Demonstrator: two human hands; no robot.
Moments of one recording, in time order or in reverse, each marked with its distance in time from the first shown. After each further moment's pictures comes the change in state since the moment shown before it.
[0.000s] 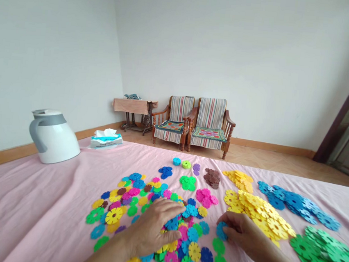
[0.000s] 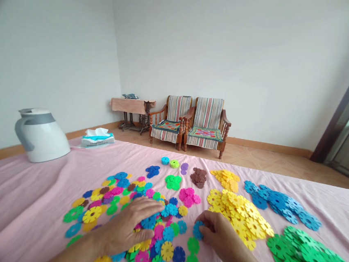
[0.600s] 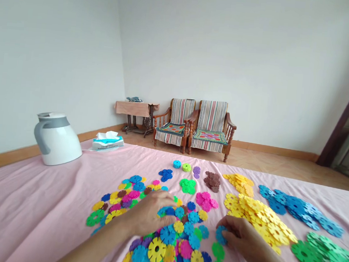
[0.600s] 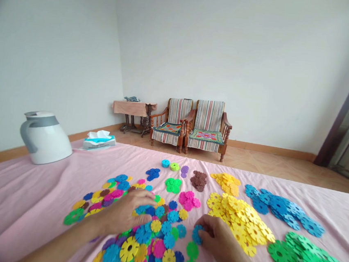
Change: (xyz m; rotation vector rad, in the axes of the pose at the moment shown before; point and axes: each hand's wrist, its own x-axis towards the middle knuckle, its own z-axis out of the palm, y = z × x) left_hand 0.015 -0.017 -0.024 0.076 -0.044 -0.055; right_hand 0.000 -0.003 0.003 -0.058 0.019 -0.002
